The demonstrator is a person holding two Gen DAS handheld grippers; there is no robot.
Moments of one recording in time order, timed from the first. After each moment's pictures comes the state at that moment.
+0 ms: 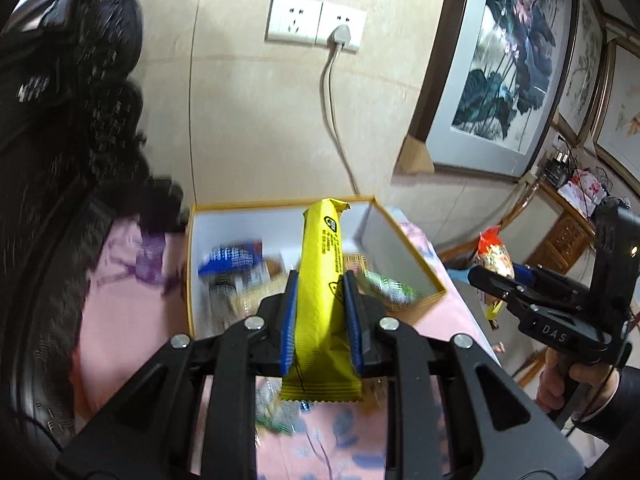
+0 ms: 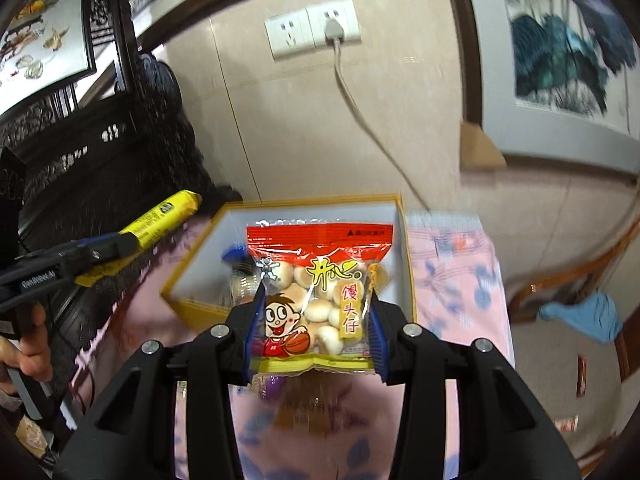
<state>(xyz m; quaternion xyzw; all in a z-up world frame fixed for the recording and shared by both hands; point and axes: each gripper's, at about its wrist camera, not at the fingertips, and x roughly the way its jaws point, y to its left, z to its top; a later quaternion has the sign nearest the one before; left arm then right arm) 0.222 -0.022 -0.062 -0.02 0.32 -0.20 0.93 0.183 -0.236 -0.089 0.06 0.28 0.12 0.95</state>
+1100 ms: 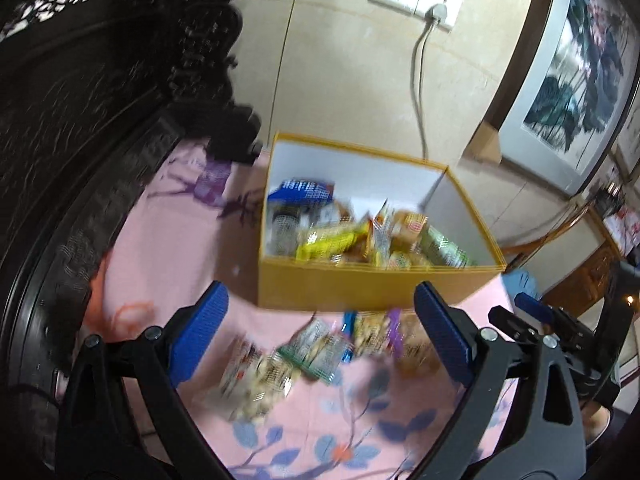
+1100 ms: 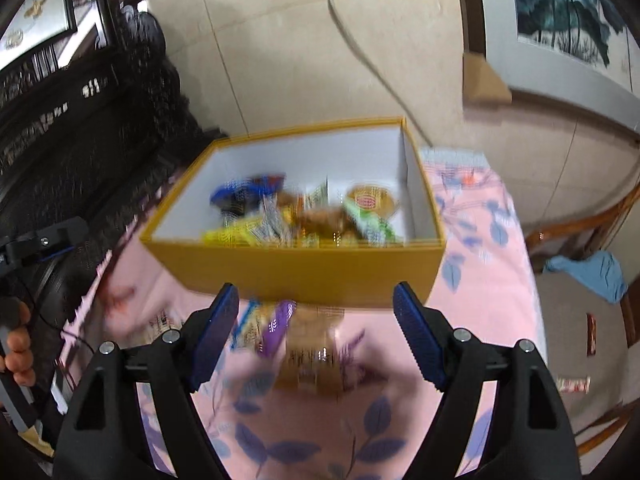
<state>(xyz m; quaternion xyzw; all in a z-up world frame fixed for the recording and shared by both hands) 0.183 0.035 -0.128 -0.08 0.39 -0.08 0.91 0.161 -0.212 -0.178 0.05 0.39 0.10 0.91</state>
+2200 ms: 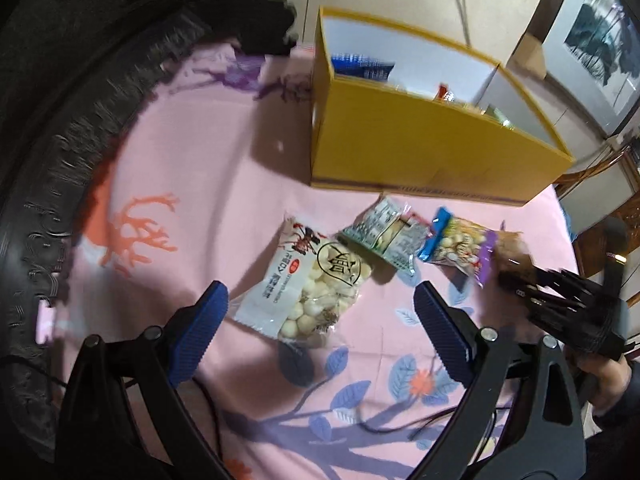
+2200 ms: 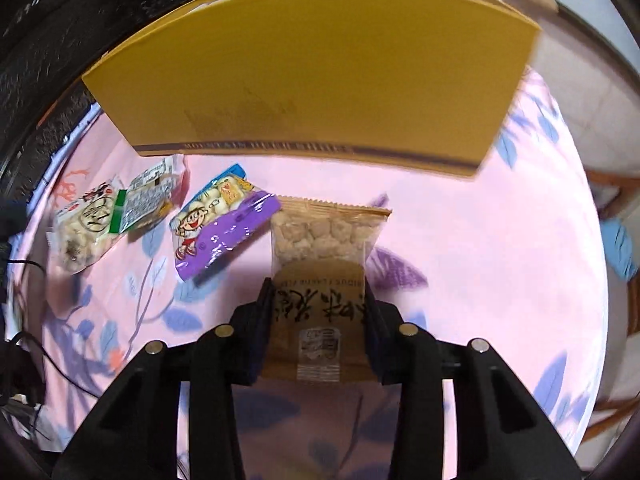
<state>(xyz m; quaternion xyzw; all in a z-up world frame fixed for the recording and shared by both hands) 0.174 0.056 -0.231 -0.05 0.51 -0.06 0.86 0.160 -0.193 -0.290 0.01 0.51 0.11 0.85</state>
